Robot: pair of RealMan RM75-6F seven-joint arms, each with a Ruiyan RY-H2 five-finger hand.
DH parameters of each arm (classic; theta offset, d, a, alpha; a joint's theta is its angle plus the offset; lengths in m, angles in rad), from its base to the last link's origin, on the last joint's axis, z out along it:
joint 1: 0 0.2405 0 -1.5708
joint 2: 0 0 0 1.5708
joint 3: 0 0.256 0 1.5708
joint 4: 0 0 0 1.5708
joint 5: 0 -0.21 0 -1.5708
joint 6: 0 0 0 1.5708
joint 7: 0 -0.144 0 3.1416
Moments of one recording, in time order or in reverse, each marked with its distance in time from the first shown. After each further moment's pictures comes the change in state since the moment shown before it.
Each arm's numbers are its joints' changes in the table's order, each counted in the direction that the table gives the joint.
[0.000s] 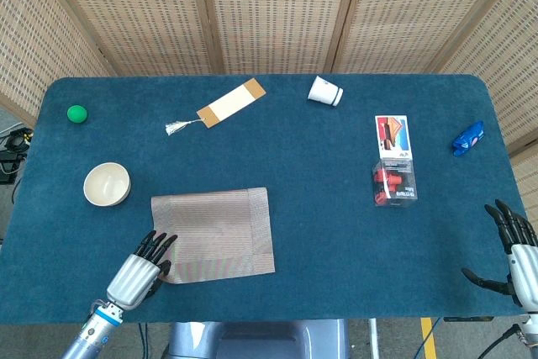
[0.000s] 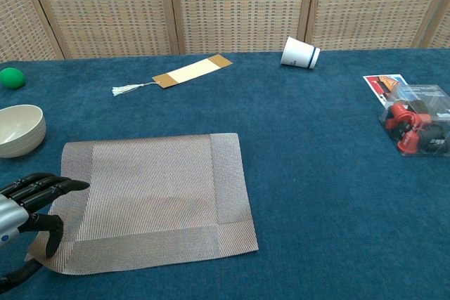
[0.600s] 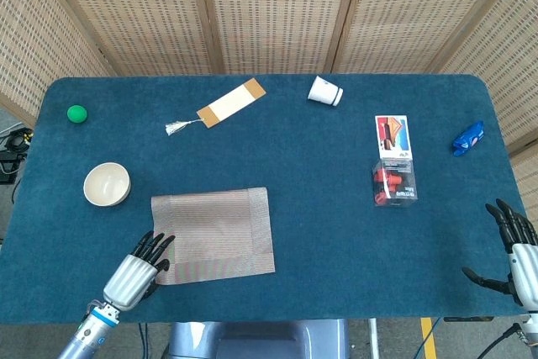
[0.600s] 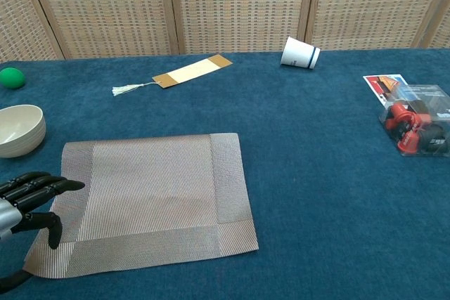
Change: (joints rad) left arm 0.000 0.017 0.008 -0.004 -0.010 -0.005 -0.015; right arm 0.002 -0.001 0.003 -0.004 -0.001 0.000 -0.008
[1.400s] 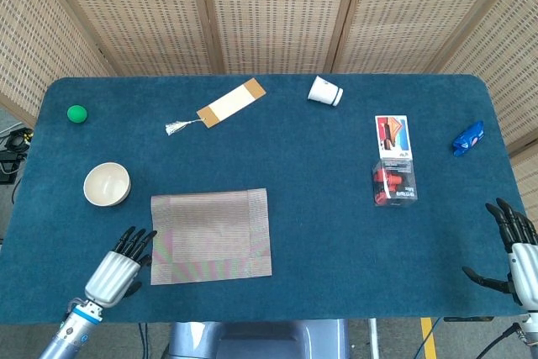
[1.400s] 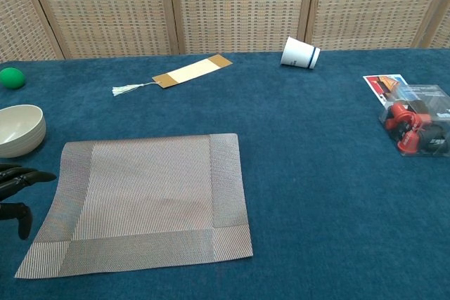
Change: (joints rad) left arm 0.008 0.060 0.002 -0.019 0.019 -0.027 0.031; right arm 0.001 -0.008 0.003 -0.005 -0.005 -0.003 0.019
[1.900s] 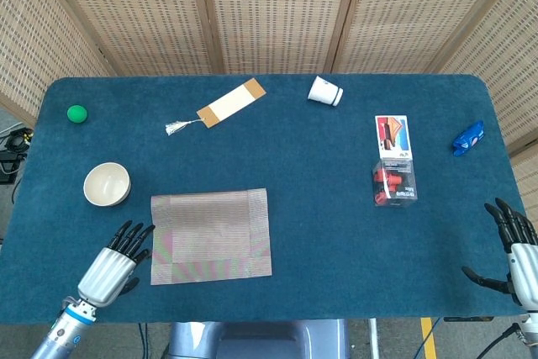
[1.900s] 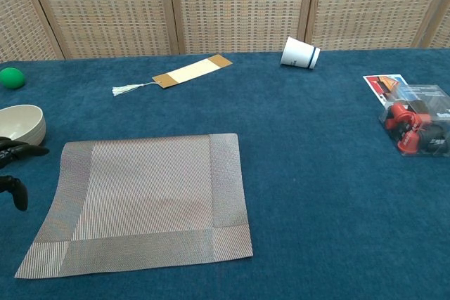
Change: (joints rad) left arm -0.015 0.085 0.000 0.116 -0.024 -0.052 -0.043; right arm 0.000 -0.002 -0.001 -0.006 0.010 -0.007 -0.004
